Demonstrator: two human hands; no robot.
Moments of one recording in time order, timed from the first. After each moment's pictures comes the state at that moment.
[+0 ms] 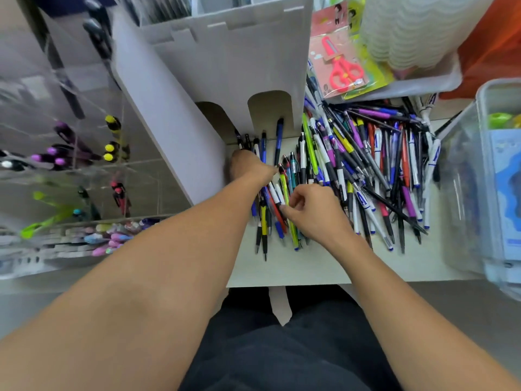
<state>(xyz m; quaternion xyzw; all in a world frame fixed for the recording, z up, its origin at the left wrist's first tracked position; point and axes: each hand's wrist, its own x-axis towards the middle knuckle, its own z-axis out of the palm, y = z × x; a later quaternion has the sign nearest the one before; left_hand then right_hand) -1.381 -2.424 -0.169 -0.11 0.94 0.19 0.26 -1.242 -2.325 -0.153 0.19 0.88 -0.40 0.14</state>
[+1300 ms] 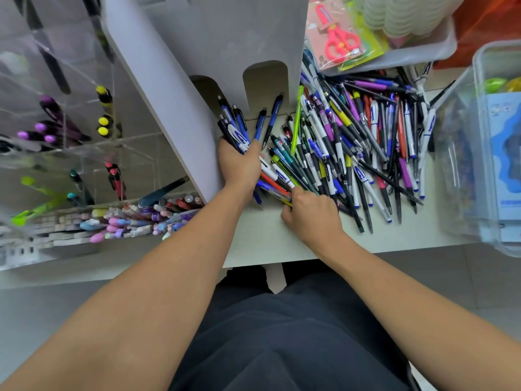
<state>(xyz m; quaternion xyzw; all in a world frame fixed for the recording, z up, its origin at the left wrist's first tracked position) -1.335 -2.448 -0.160 -0.20 0.78 0.57 0.12 -1.204 -2.362 -0.177 0.13 0.98 -0.11 0.14</state>
